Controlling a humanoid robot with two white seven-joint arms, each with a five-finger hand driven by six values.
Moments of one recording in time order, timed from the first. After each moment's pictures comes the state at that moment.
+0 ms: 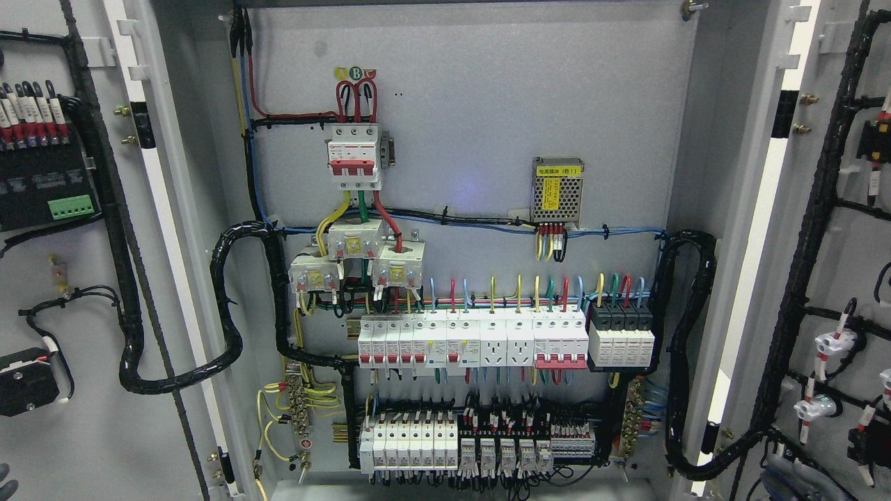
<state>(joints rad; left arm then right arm) 0.27 0.59 0.15 -1.68 0.73 -0.68 -0.12 0.24 -0.74 0.08 -1.85 -0.94 -0.62 0.42</state>
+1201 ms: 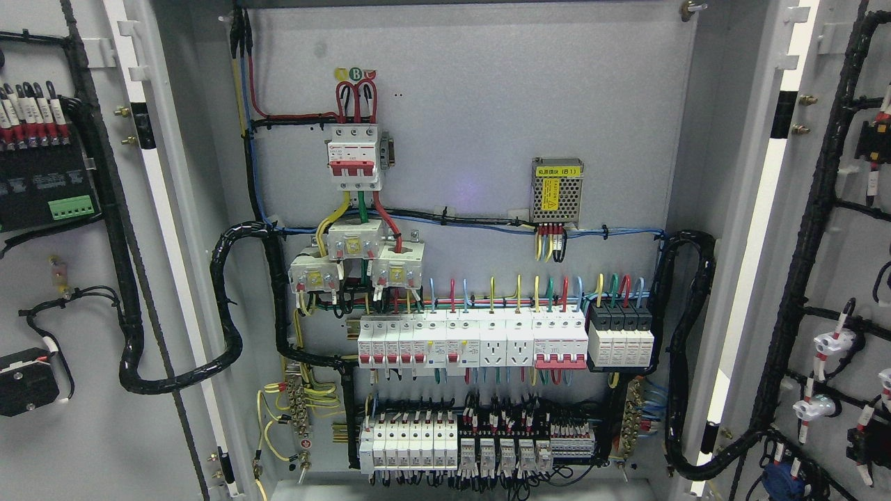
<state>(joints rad) 0.47 0.34 -0.09 -1.74 0.38 -0.18 -0.12 0.53 -0.46 0.26 -1.63 -0.70 -0.63 0.41</state>
